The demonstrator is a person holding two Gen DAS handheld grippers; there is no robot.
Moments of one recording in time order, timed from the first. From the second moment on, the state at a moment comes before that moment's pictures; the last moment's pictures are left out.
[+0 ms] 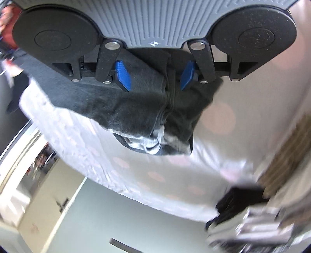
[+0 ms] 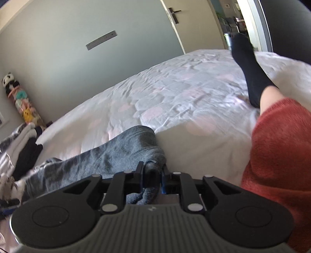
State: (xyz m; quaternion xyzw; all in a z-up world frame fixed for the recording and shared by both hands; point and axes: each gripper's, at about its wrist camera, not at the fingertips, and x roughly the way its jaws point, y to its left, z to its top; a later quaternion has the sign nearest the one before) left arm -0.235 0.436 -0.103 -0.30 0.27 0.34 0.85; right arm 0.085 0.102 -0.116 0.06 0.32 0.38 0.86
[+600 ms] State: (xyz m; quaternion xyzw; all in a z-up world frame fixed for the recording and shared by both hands) left arm -0.183 0.476 -0.134 -0.24 0.26 0.31 0.88; right arm 0.073 0.139 -0.122 0.00 0.23 0.42 0.88
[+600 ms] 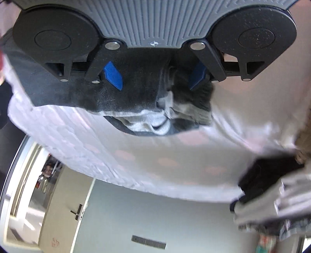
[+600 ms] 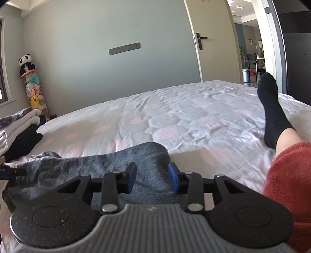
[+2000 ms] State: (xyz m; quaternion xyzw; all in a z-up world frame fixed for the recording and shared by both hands) left arm -0.222 0.481 -0.095 -0.30 0.26 0.31 0.86; right arm 0.068 0.160 -0.141 -0.03 0.27 0.42 0.86
